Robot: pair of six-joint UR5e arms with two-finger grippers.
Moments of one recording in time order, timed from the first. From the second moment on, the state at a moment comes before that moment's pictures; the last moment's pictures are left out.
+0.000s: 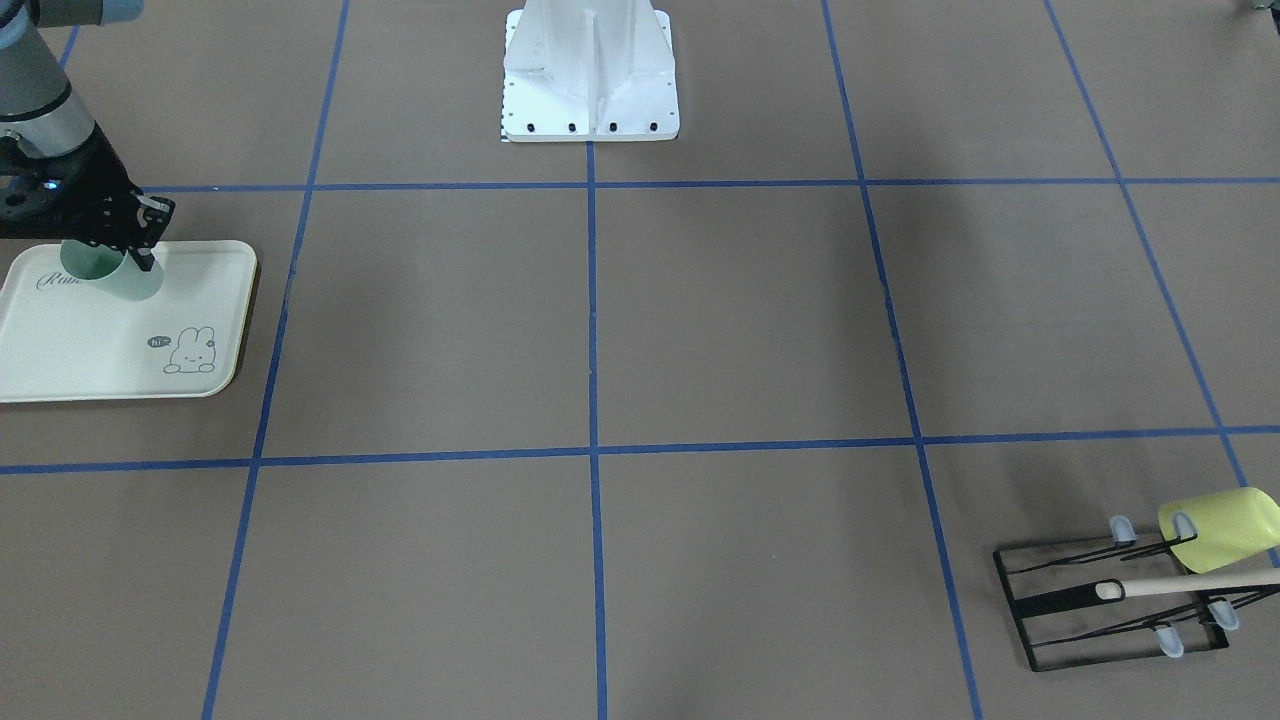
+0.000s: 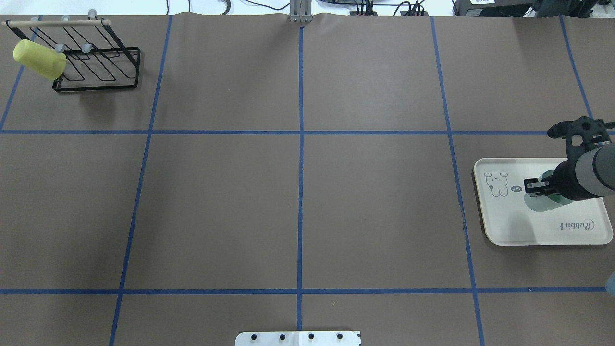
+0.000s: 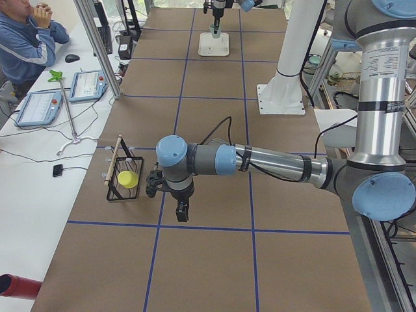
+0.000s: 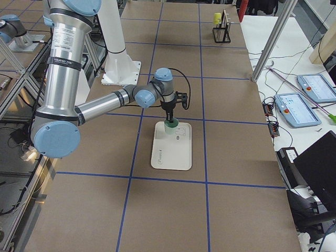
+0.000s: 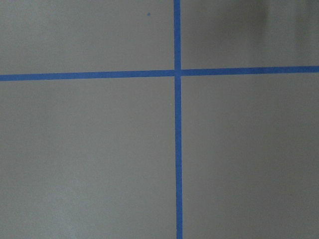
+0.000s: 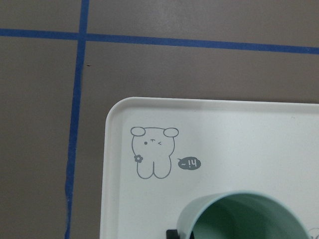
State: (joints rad) left arm -1.53 -1.53 -1.75 -1.42 -2.32 0.00; right arm 0.78 -1.76 2.06 -1.24 1.91 0.95
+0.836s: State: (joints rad) left arm -1.53 -1.54 -1.74 -1.43 -2.31 0.00; right arm 0.77 -1.78 1.94 -1.10 1.84 0.97
